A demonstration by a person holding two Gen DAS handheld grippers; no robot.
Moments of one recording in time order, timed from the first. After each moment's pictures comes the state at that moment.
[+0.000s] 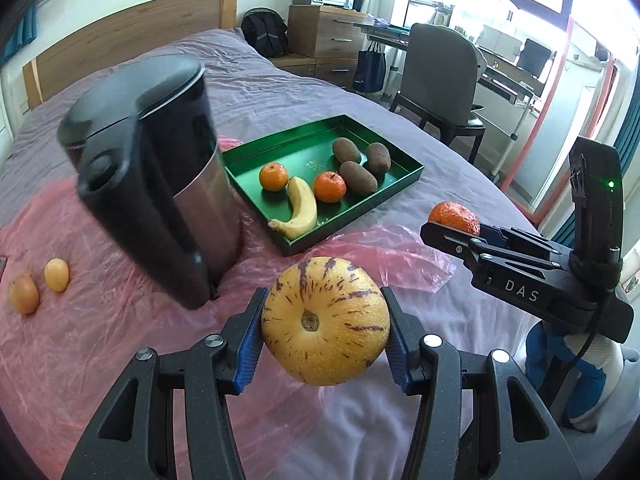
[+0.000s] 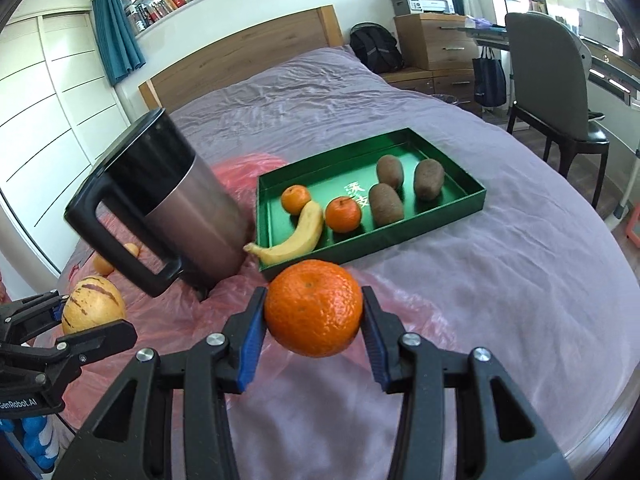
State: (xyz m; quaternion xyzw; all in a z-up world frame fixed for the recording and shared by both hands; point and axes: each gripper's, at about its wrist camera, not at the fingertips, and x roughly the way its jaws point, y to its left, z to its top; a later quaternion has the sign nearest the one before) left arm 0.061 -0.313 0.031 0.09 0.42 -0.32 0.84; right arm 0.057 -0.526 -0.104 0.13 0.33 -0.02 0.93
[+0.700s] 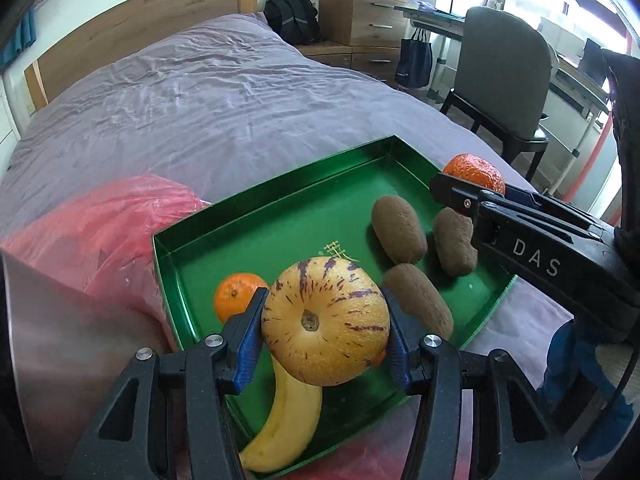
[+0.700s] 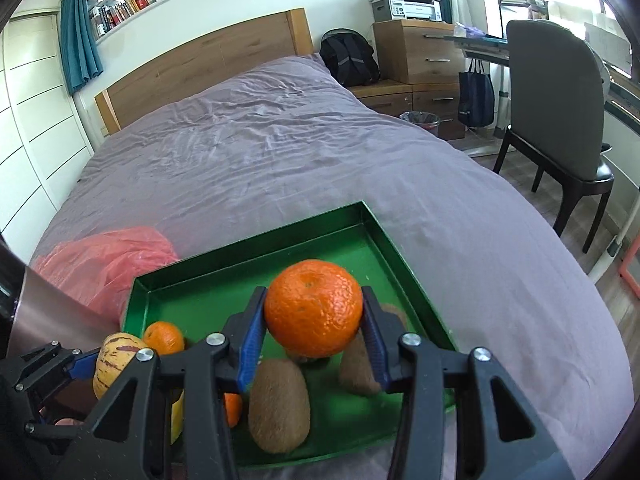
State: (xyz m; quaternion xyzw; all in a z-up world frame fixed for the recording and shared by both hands) left arm 0.237 -0.453 -0.035 0.10 0.44 -0.24 0.86; right arm 0.271 -0.647 -0.118 0.10 0.32 -0.07 0.94
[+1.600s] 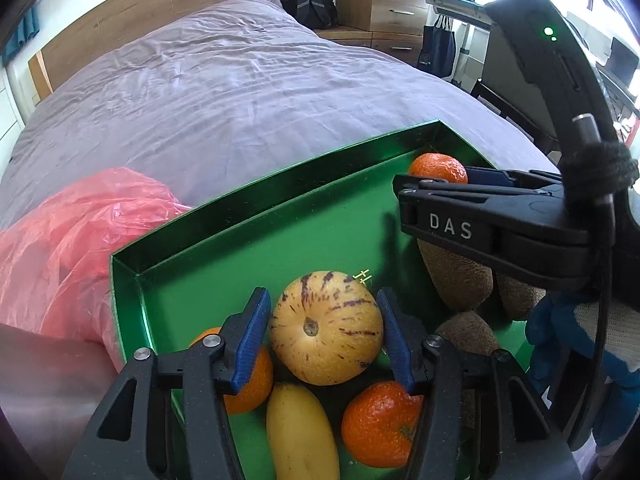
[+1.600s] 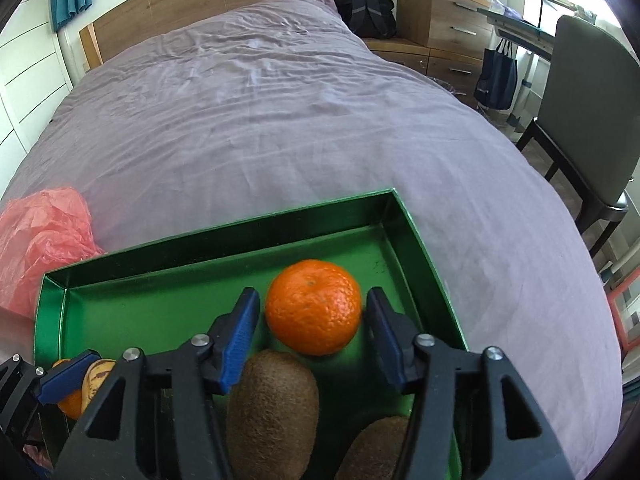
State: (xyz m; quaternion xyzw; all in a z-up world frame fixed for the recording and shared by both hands) left arm 0.275 -0.477 -0.075 0.11 0.46 -0.21 0.86; right arm 0.379 -0.656 -0.168 0.05 0.42 -0.07 0.90
